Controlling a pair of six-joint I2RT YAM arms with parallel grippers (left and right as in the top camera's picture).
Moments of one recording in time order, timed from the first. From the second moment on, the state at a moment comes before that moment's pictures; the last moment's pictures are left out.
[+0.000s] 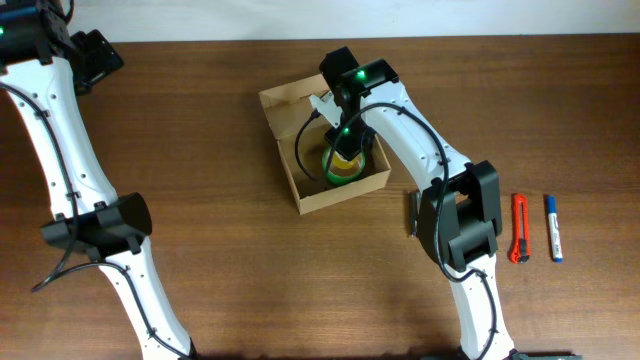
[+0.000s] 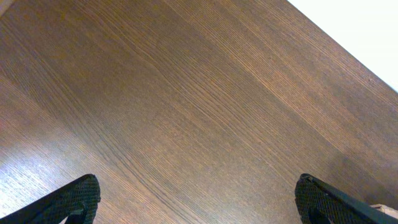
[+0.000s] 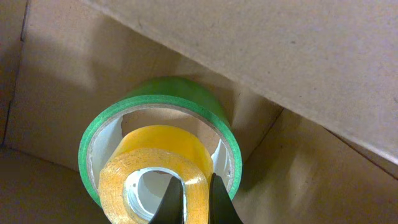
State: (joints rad) left arm 0.27 2.43 3.01 -1.68 -0.16 -0.40; right arm 0.45 2.36 2.16 -1.26 -0.01 -0.32
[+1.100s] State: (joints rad) left arm 0.27 2.43 3.01 -1.68 -0.16 -0.40; right arm 0.45 2.35 2.43 -1.41 0.07 -0.16
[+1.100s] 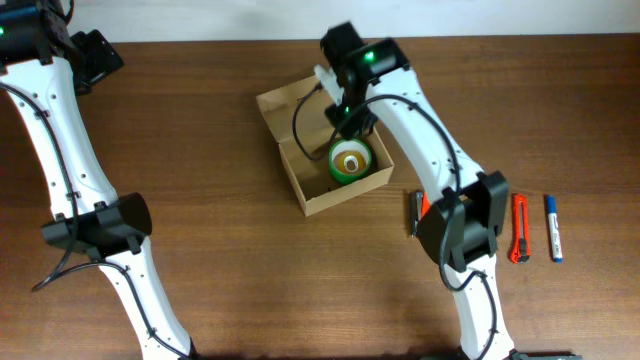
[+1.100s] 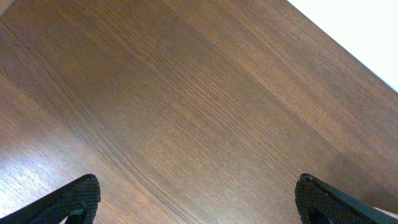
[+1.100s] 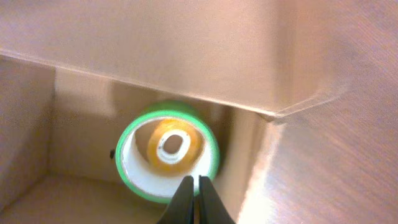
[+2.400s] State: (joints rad) left arm 0.27 2.43 3.01 -1.67 -0.16 -0.40; right arm -0.52 1.67 1.36 -0.98 0.14 -0.38
